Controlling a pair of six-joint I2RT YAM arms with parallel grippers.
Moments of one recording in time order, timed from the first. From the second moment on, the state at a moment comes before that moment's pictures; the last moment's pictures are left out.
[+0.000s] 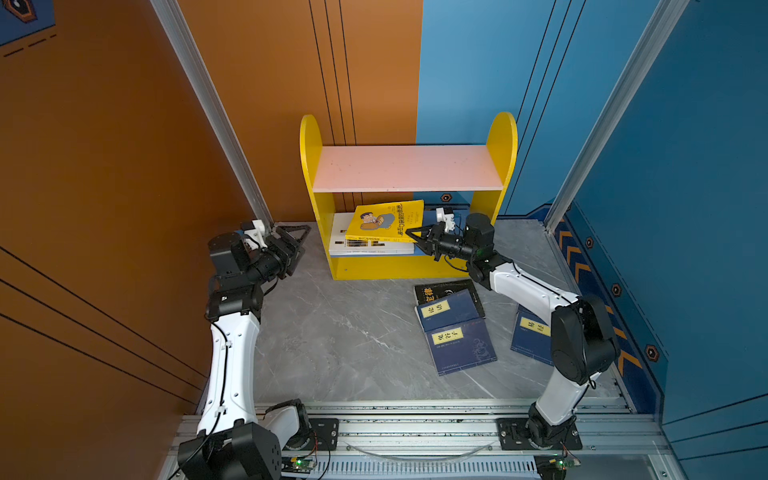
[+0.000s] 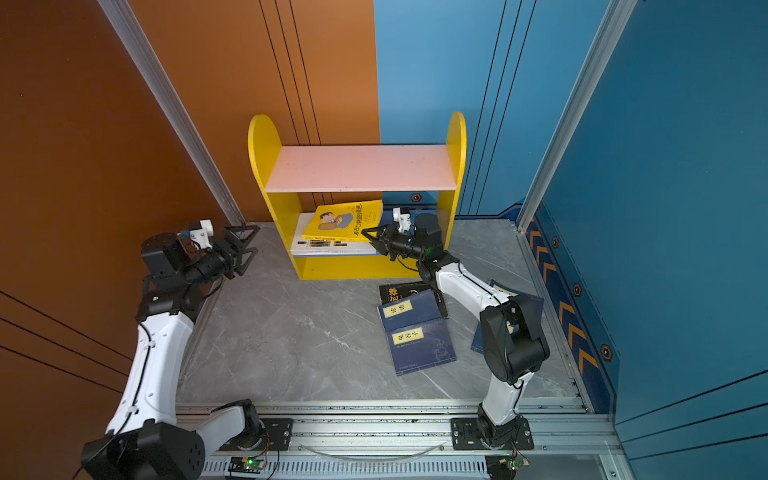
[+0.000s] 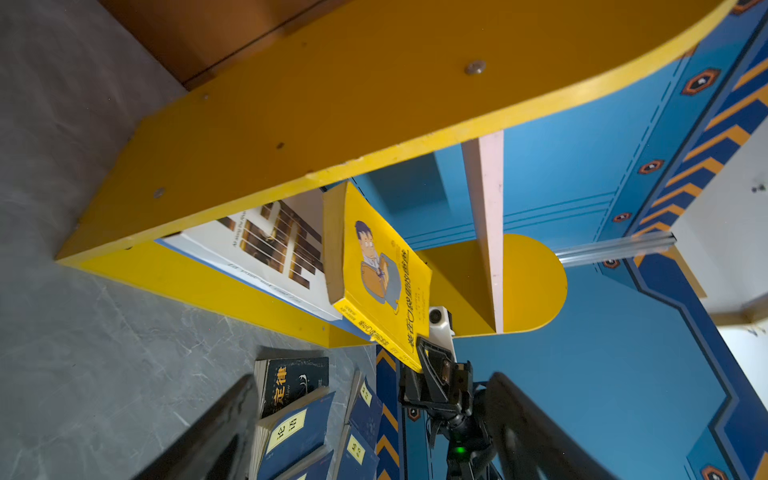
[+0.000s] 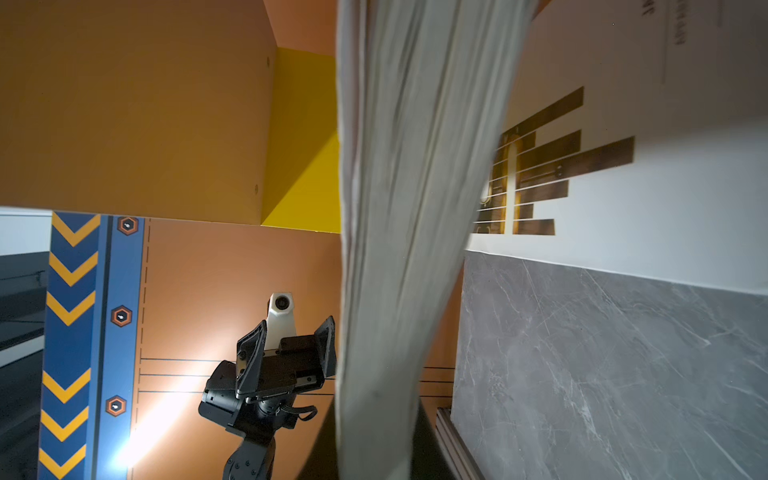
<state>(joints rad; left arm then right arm) 0.31 1.09 1.11 -0.32 0.76 -1.00 0.44 1.77 1.36 0.33 -0.69 1.29</state>
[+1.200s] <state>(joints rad) 0.39 1.14 1.05 -0.53 0.72 -0.76 0.54 2.16 1.88 -0.07 -0.62 0.91</state>
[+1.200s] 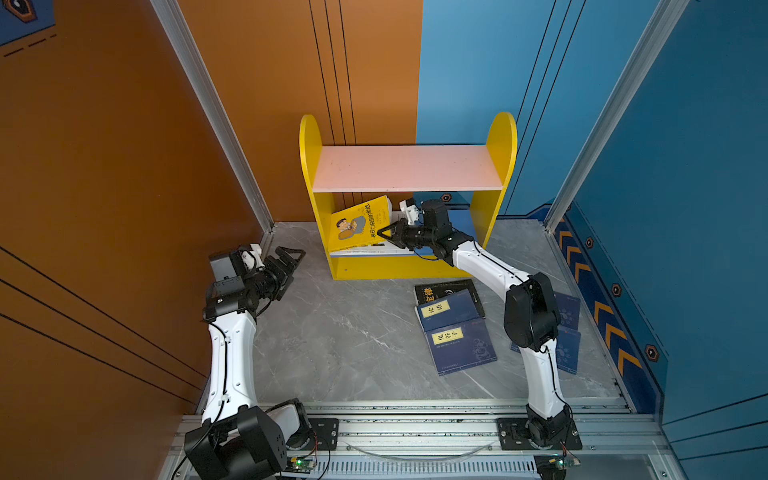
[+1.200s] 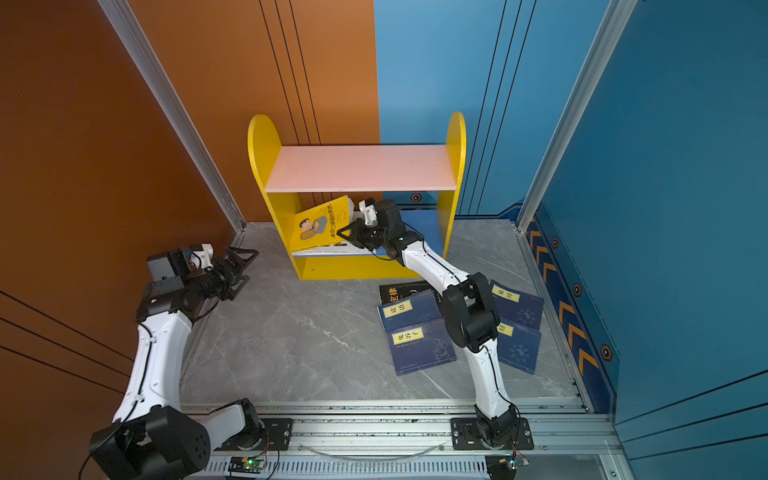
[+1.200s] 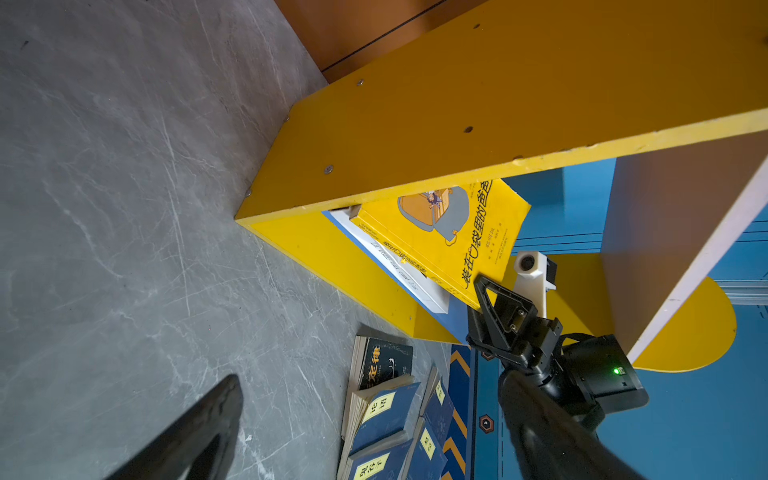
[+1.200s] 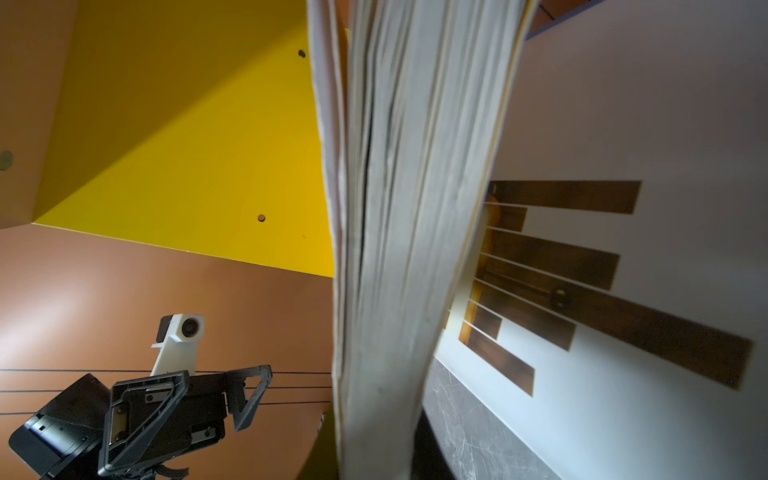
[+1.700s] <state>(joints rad) 0.39 1.16 1.05 -0.52 0.73 -0.76 0.52 2.18 1.88 0.02 -0.64 1.00</state>
